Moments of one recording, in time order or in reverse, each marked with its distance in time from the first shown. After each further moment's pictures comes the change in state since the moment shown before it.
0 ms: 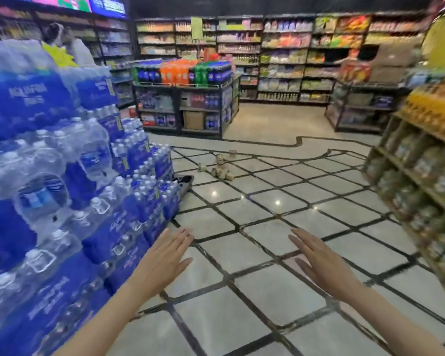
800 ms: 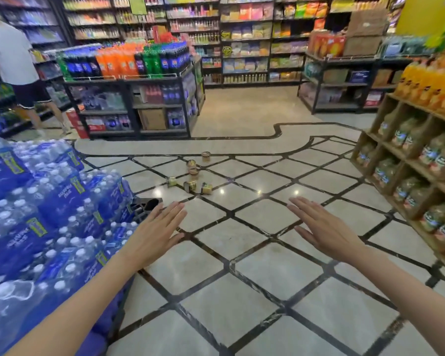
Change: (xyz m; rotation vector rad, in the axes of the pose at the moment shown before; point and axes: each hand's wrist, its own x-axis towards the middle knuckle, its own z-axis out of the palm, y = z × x) left_hand 0.472 -0.217 0.233 0.006 -0.012 0.192; right_hand 0.397 0.267 0.137 -0.010 -0.113 0.098
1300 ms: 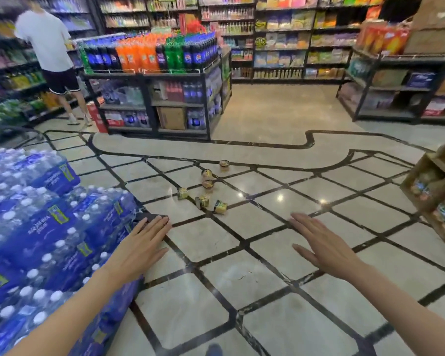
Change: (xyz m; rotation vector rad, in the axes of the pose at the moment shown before) left_hand 0.209 -0.159 0.139 0.014 -0.131 -0.127; right_hand 0.300 0.162 0.099 0.075 -0.112 -0.042
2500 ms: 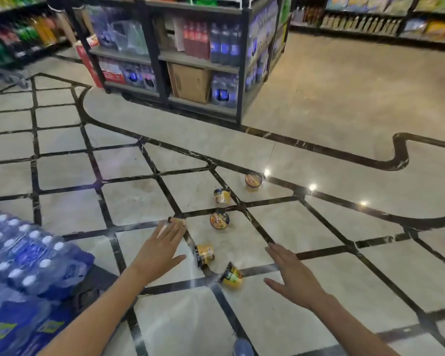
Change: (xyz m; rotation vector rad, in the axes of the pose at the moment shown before) left_hand 0.614 -0.290 0.483 -0.206 -0.245 -0.234; right_hand 0.776 0.247 0.352 0.279 -0.431 -0.103
